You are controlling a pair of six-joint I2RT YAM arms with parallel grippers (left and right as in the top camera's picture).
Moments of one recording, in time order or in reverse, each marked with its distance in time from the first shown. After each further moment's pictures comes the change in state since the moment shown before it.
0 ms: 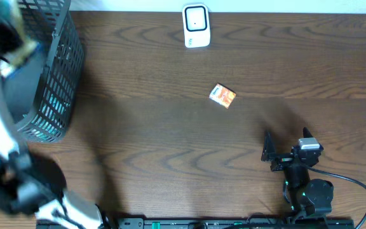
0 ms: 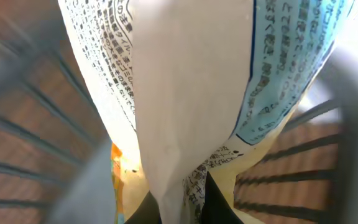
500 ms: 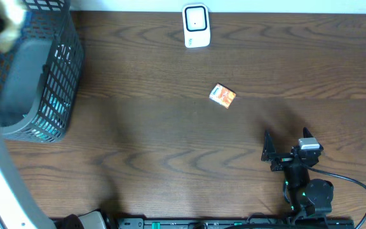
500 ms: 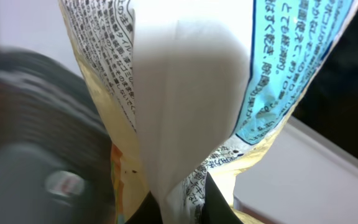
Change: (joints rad) left arm -0.102 -0.334 0.008 0.042 0.249 -0.396; right arm 0.000 0.000 0.000 0.000 0.000 0.000
